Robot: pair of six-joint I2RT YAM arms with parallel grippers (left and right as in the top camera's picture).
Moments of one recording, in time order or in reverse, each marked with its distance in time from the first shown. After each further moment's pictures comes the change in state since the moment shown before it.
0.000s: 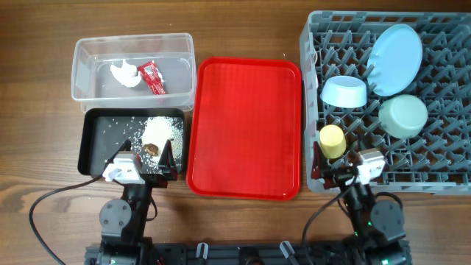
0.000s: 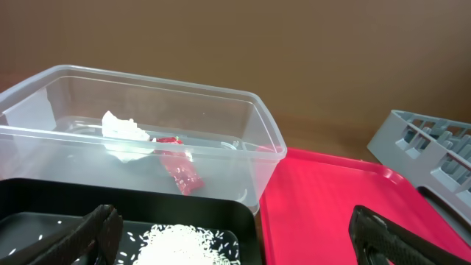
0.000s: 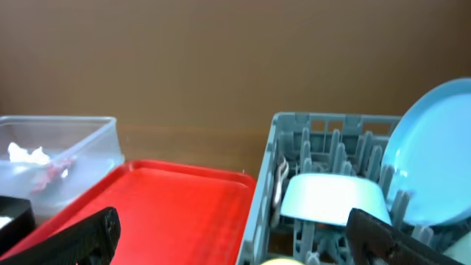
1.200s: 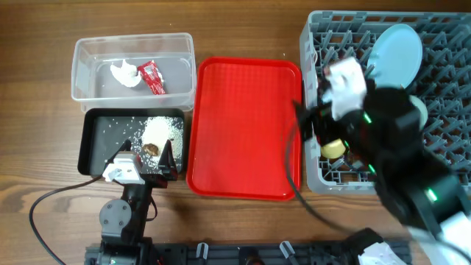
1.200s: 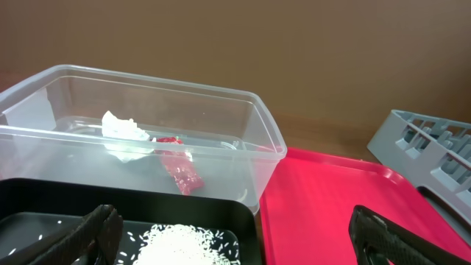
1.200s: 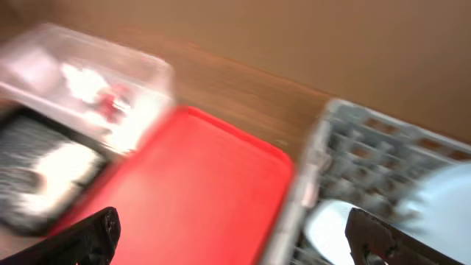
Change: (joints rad) left arm 0.000 0.000 0.000 0.000 0.000 0.000; right arm 0.134 0.931 1.150 -0.713 -0.089 -0.056
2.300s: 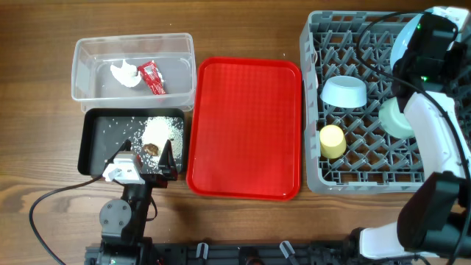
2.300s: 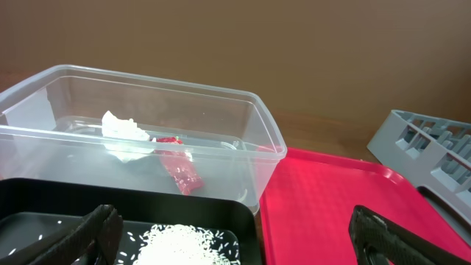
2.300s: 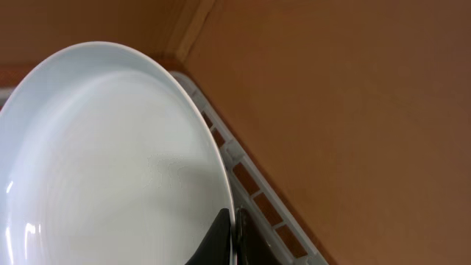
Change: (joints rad) left arm 0.000 0.000 0.000 0.000 0.000 0.000; right arm -0.642 0.694 -0.009 0.722 0.775 -0.261
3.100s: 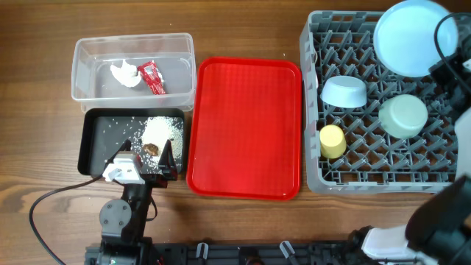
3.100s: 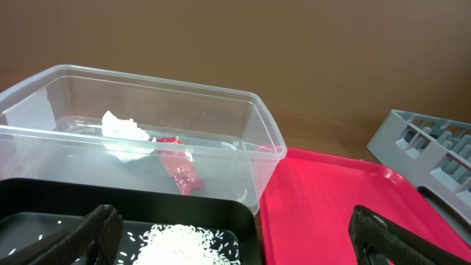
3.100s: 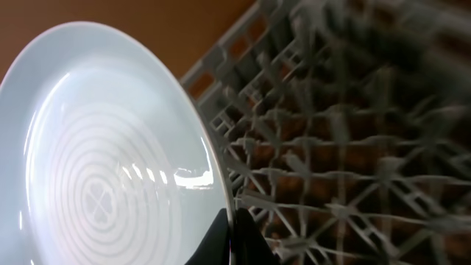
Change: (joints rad) left arm 0.000 0.000 0.000 0.000 0.000 0.000; right arm -0.368 -0.058 0.000 -0.229 -1.016 0.668
